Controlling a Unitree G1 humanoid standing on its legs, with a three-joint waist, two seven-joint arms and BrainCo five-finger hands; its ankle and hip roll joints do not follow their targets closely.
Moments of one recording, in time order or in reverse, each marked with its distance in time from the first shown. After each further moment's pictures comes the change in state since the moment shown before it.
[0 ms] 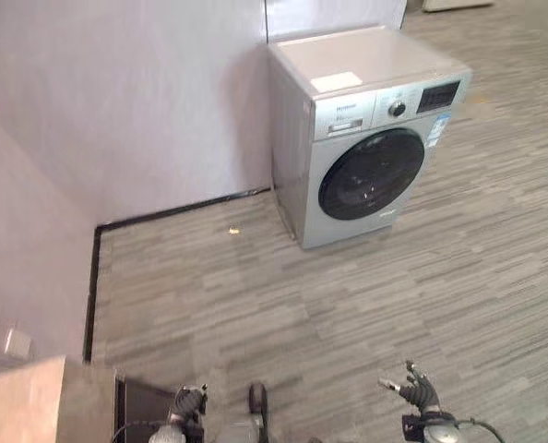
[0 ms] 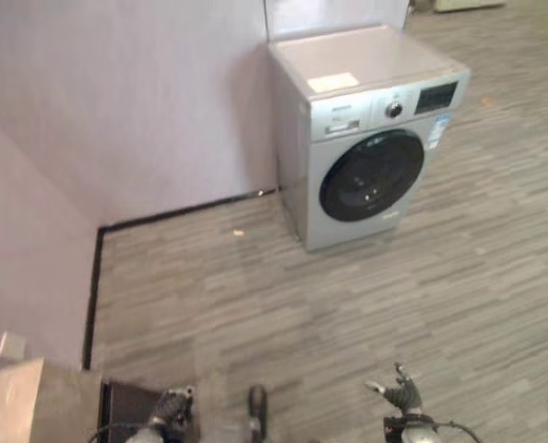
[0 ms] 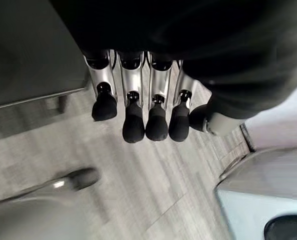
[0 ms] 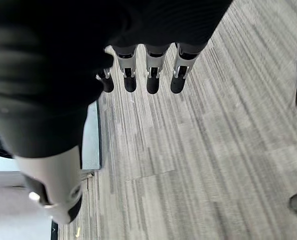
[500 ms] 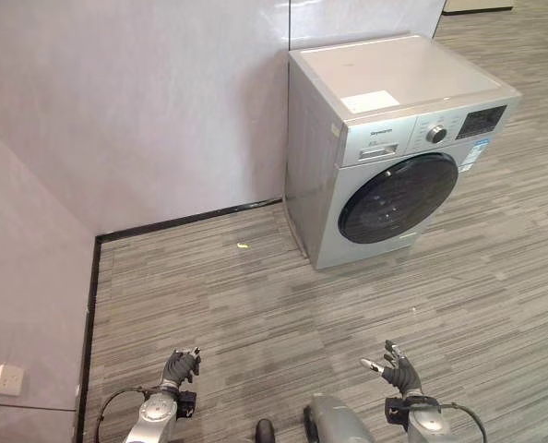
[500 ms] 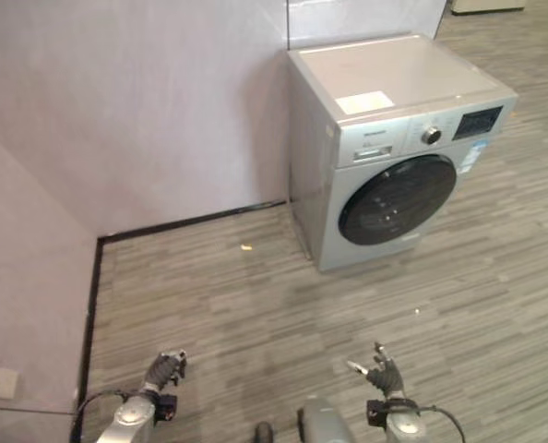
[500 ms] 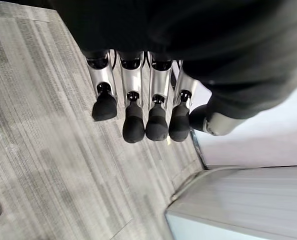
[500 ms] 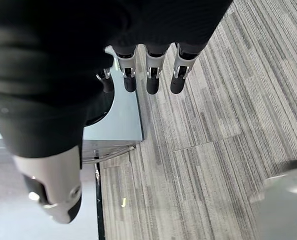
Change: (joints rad) left arm -0.080 0.051 -0.012 -0.057 -0.027 0.010 -0.021; right arm 0.030 0.029 -0.002 -0.142 0.021 0.009 0.045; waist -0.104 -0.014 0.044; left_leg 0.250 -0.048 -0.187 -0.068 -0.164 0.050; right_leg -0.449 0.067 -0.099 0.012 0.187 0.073
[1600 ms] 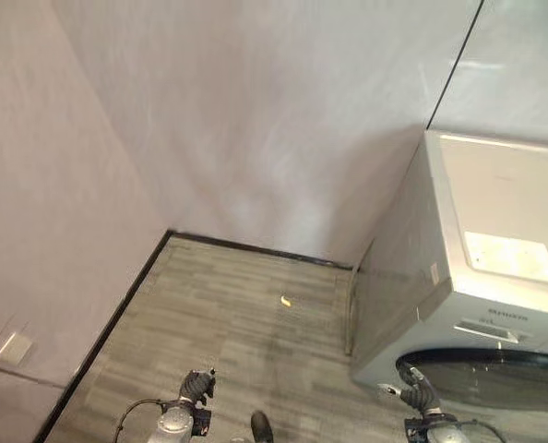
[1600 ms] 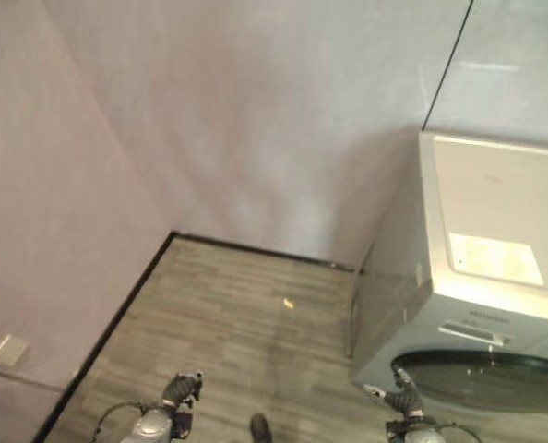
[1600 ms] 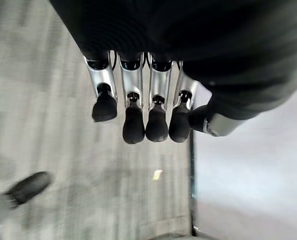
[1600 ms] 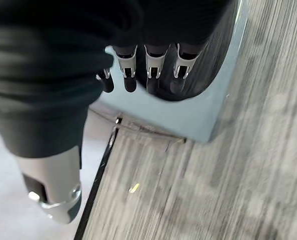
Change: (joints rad) left arm -0.050 -0.088 -0.070 0.059 0.035 0.012 0.005; right arm -0.001 -0.066 -0.005 0.083 -0.085 0.036 0.000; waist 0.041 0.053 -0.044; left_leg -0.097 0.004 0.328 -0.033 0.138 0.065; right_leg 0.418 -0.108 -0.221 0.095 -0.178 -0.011
